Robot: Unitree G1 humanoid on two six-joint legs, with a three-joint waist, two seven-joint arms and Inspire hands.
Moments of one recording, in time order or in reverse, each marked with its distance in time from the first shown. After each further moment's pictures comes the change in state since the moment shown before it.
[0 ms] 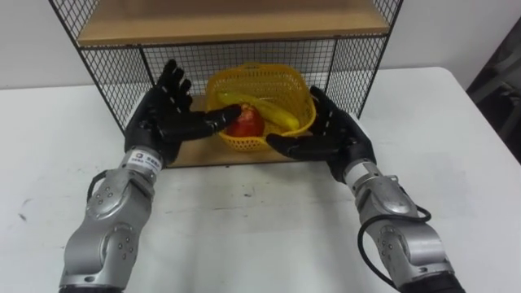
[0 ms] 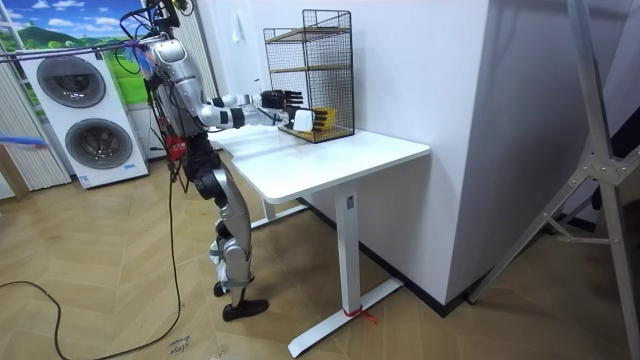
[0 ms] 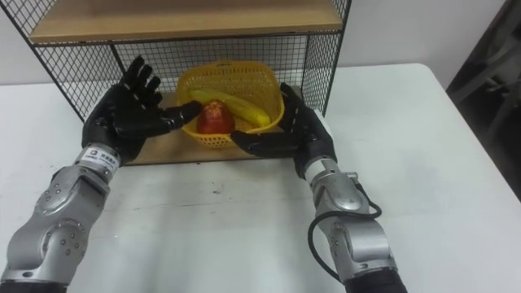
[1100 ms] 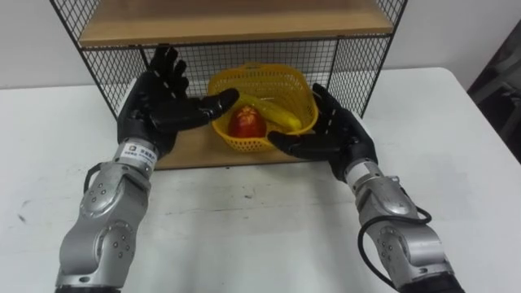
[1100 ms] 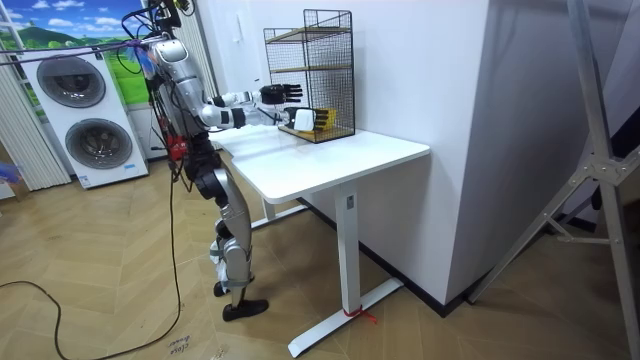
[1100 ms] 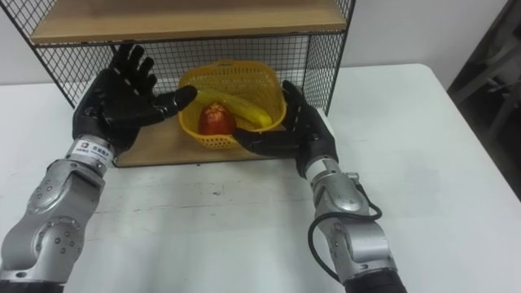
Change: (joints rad) left arm 0.000 0.004 0.014 -0.026 -0.026 -0.025 -0.002; right arm 0.001 -0.004 0.001 0.000 0.012 -0.018 -0.016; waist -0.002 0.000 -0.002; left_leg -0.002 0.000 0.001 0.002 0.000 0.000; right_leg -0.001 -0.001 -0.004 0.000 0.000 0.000
